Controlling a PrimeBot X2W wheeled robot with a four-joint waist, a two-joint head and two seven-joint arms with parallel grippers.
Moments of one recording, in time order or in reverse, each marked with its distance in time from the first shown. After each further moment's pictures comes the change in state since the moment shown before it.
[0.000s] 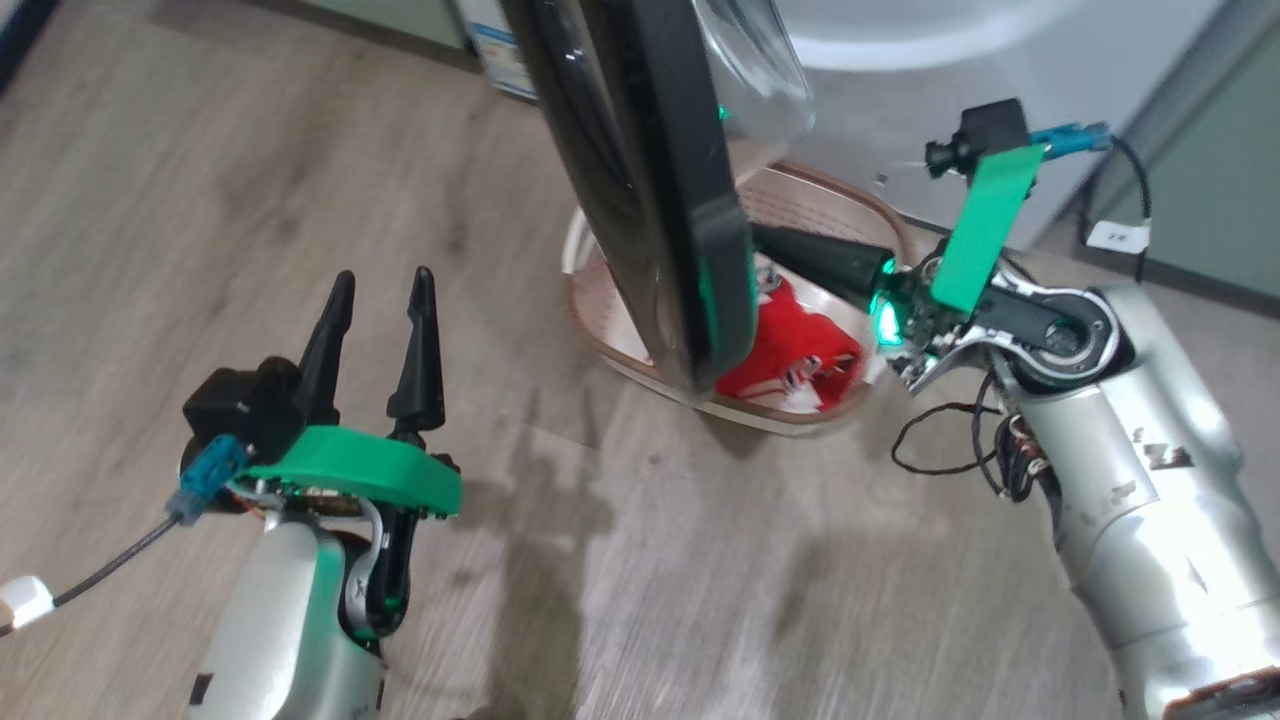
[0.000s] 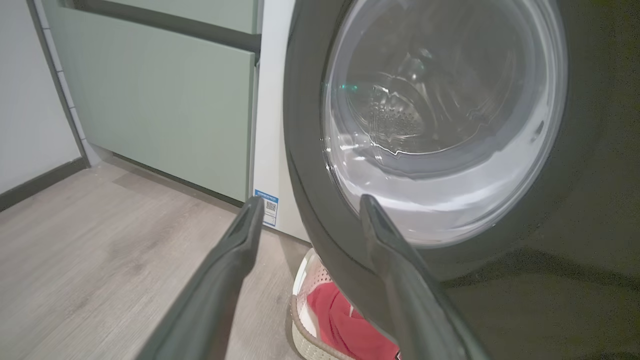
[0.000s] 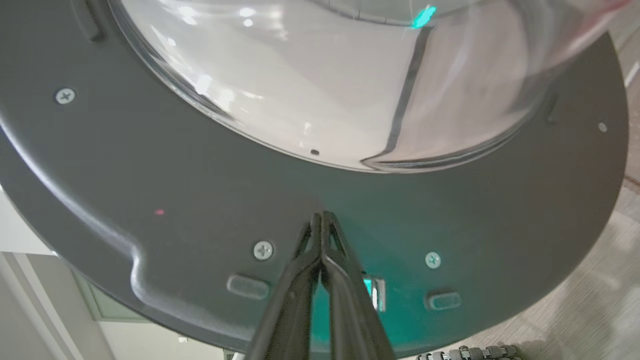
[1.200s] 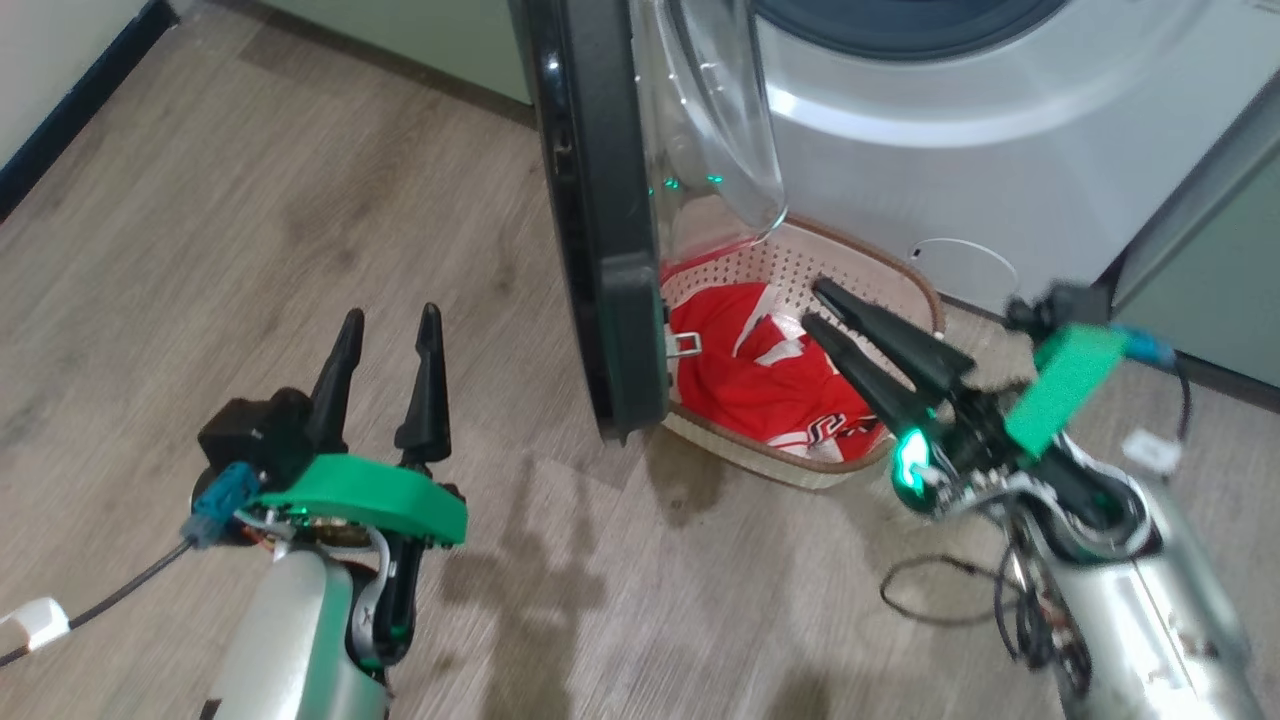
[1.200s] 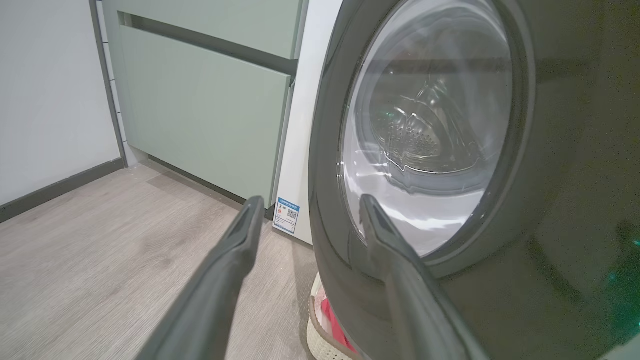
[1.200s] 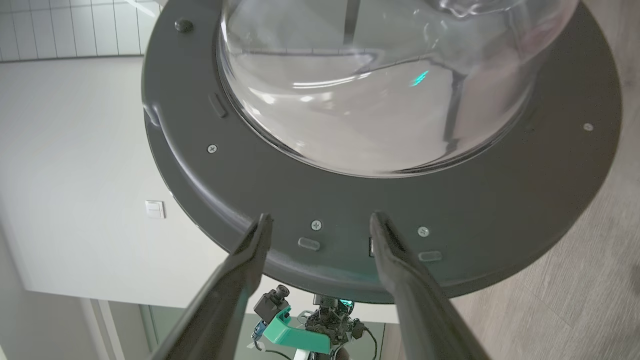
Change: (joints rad) left arm 0.043 0.001 -0.014 0.006 -0.013 0.015 0.000; right arm 0.320 0.034 -0.130 -0.210 0.123 0.000 -0.162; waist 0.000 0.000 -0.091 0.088
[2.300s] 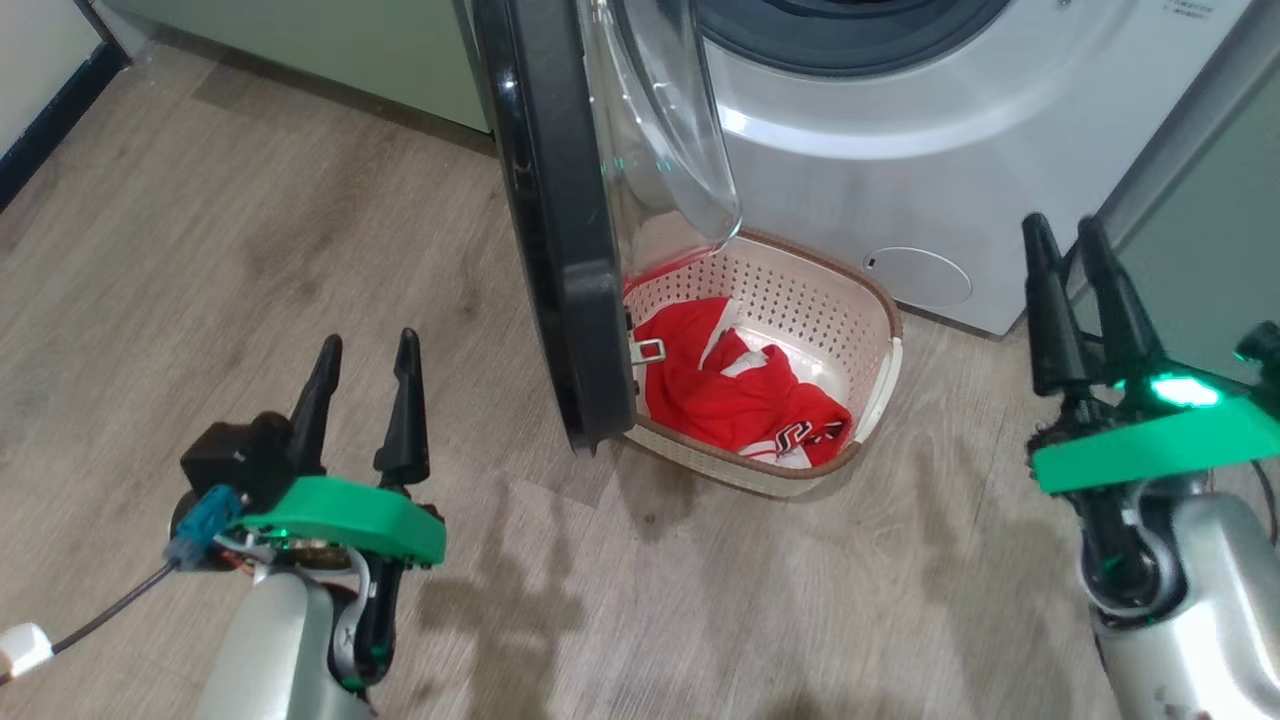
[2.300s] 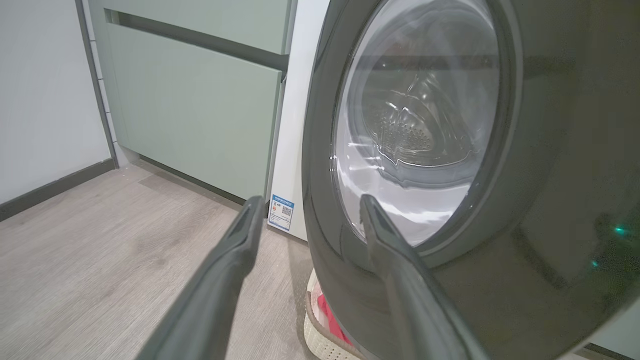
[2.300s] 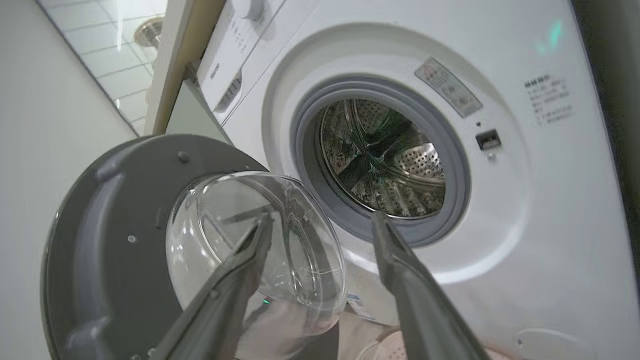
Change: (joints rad) left arm 0.038 0.001 0.049 0.012 0.035 -0.026 0.000; right arm 0.180 -0.077 -0.076 -0.255 -0.935 0.000 -0.823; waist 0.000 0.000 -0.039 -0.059
